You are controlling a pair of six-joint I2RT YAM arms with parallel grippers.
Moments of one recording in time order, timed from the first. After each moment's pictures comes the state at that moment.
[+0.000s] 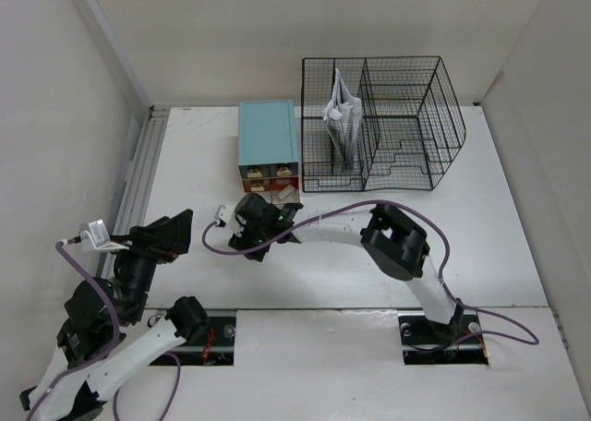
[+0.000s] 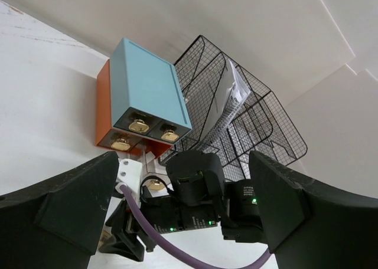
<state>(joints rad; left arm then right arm) -0.91 0.03 0.77 -0.58 -0.75 -0.62 1.10 2.18 1.62 -0.35 -0.16 -0.15</state>
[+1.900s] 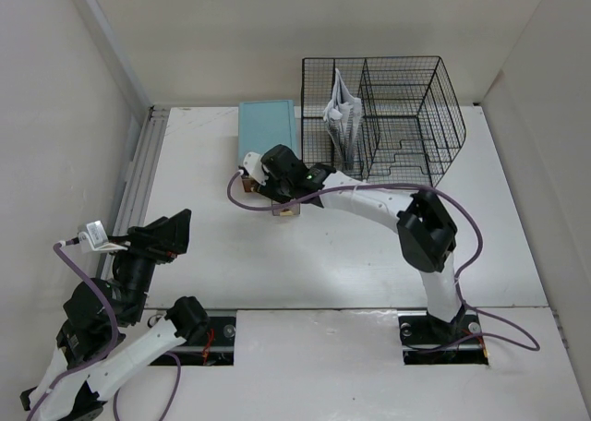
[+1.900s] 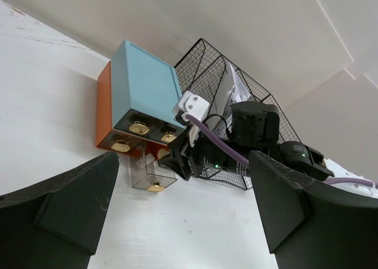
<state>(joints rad) -0.91 0.01 0.77 -0.58 -0.76 -0.62 0.91 2.03 1.69 -0.41 0.19 -0.42</state>
